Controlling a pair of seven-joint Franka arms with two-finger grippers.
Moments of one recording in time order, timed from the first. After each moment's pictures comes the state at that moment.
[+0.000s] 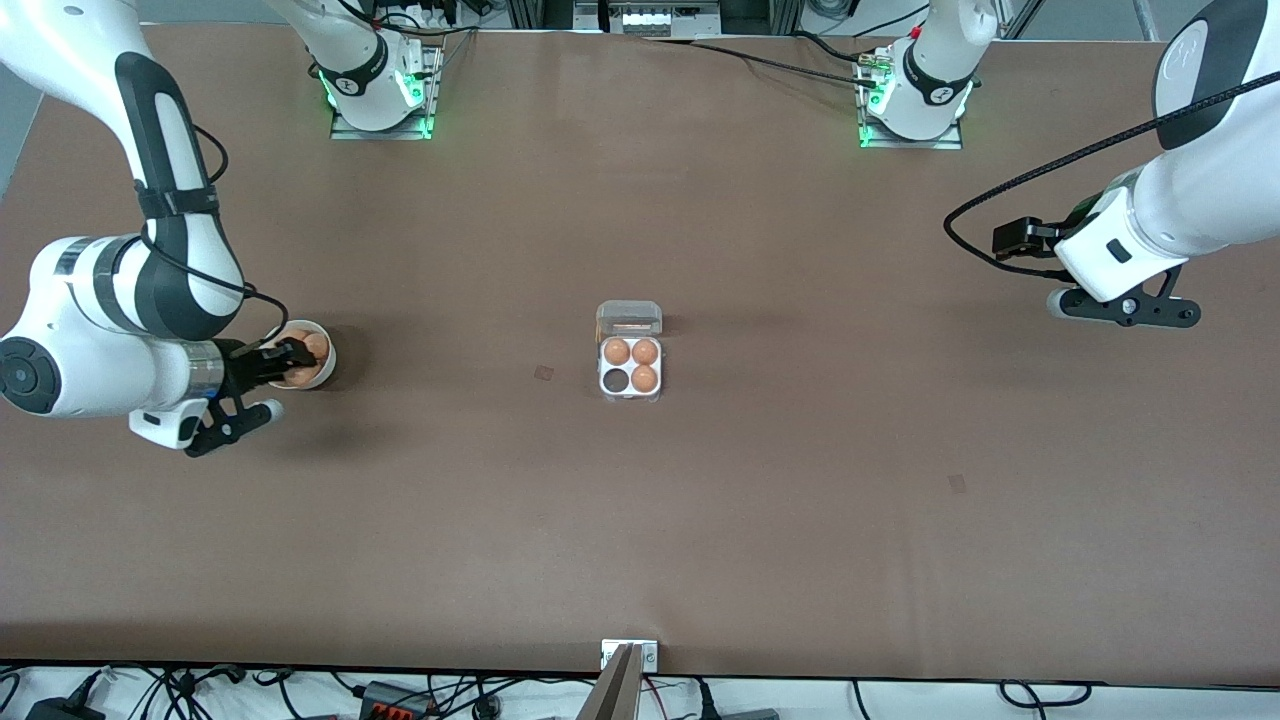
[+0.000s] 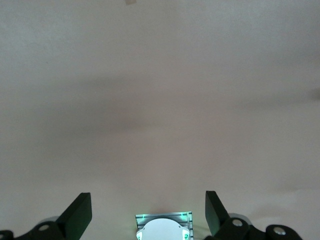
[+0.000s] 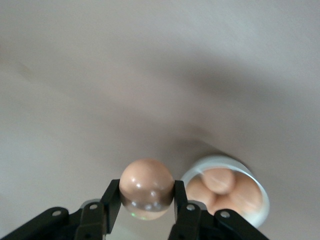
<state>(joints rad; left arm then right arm) -0.06 0.12 -0.05 -1.60 0.02 1.43 -0.02 0.05 0.51 -0.02 -1.54 0.20 1.77 -0.45</state>
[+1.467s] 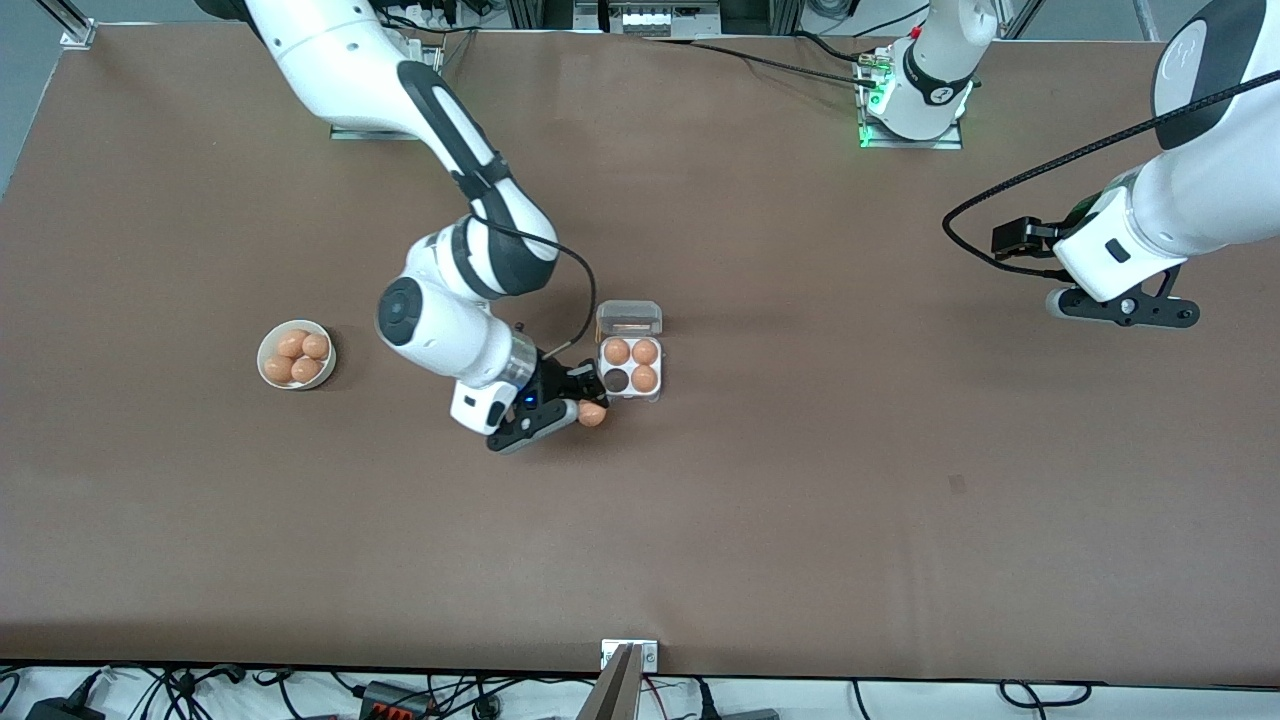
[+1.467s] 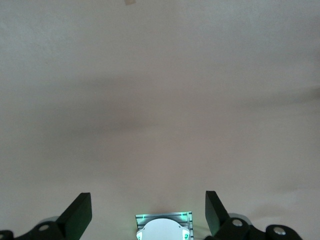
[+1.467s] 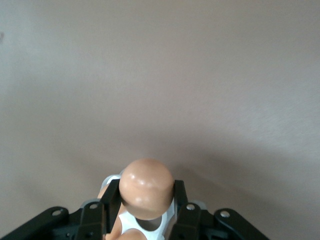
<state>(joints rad) -0.06 0.12 -0.05 -1.60 0.02 1.43 -0.02 0.57 0.72 -0.01 -1.52 0.62 2.46 -0.23</state>
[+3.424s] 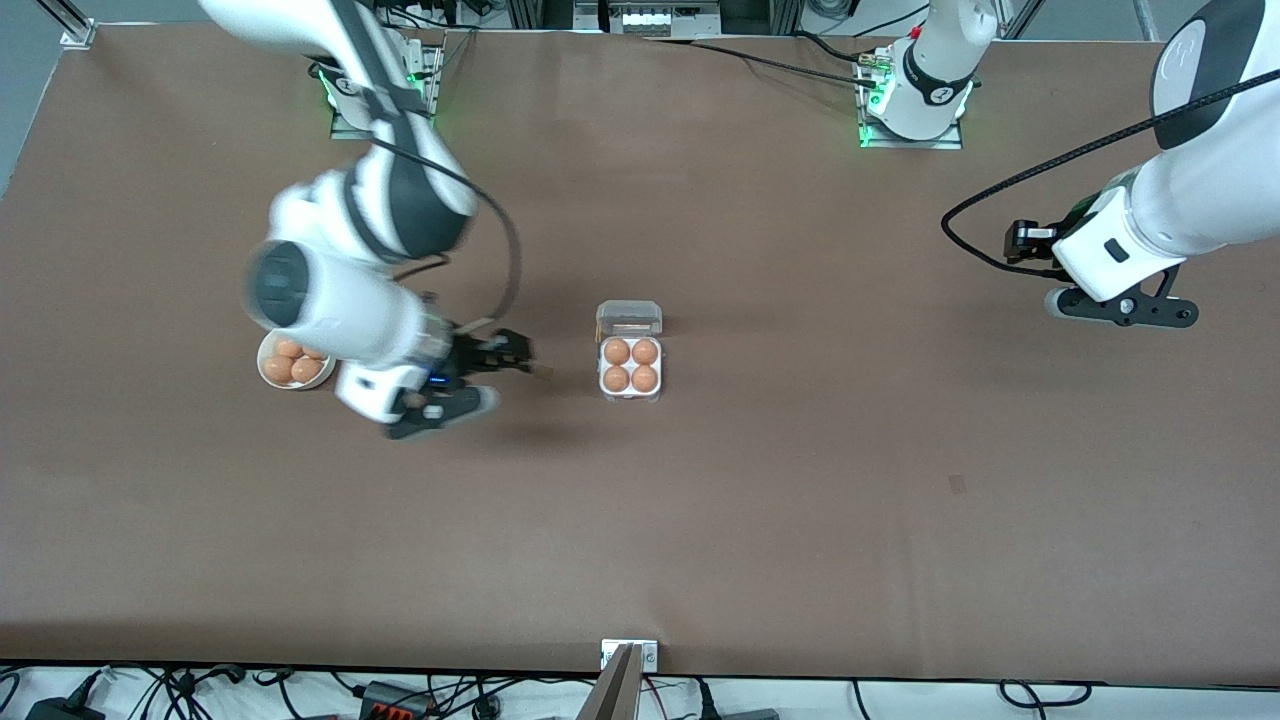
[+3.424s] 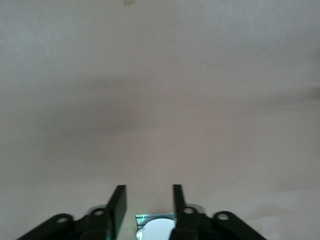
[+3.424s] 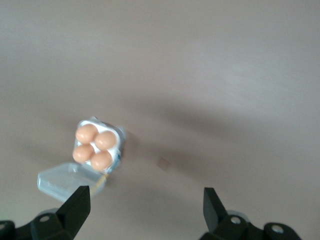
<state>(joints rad) -0.07 0.12 -0.05 -1.60 0.02 1.43 -0.02 0.64 0.50 -0.38 -1.41 0.47 1.85 -0.08</state>
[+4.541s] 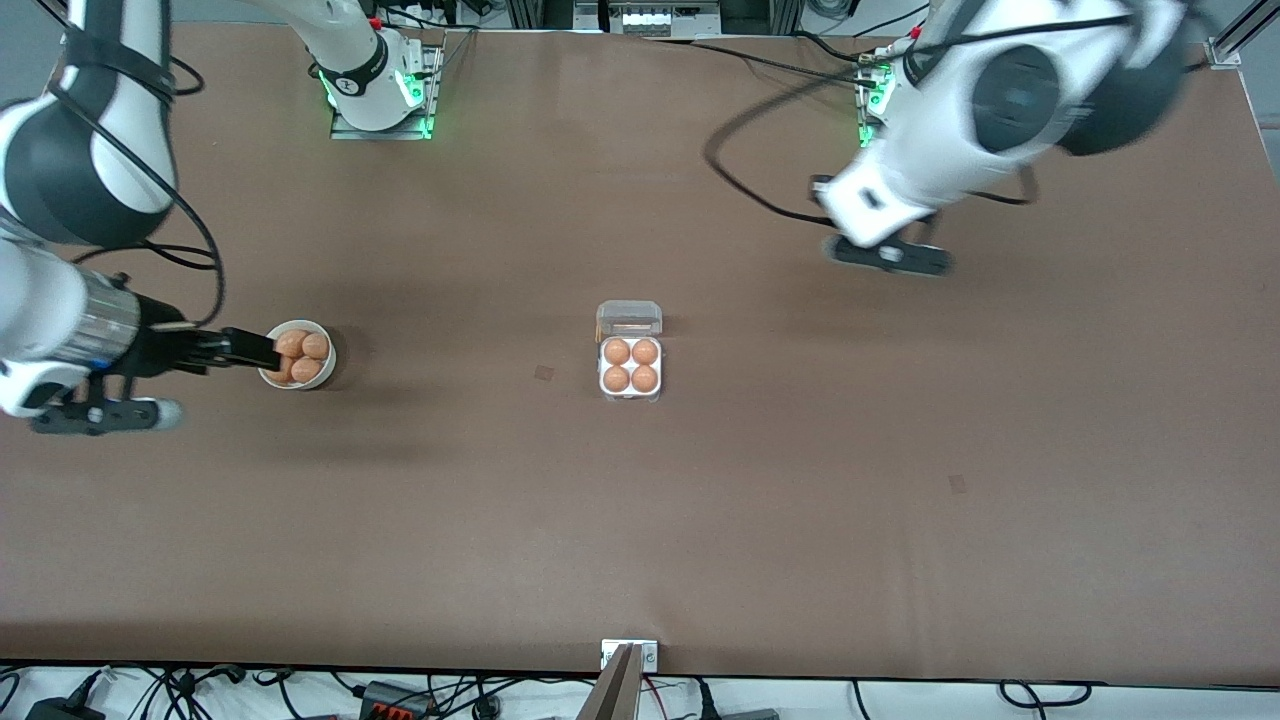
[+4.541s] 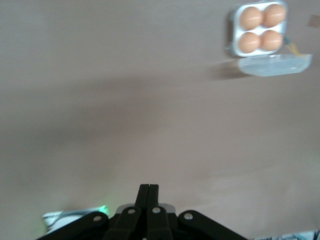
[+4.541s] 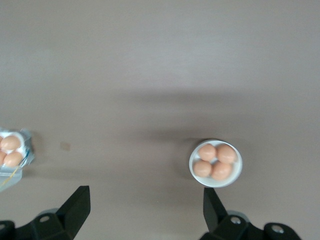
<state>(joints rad) -0.09 0.12 -0.46 -1.73 -0.15 1.61 -0.43 0.31 0.40 -0.33 -1.27 0.20 1.58 0.03</state>
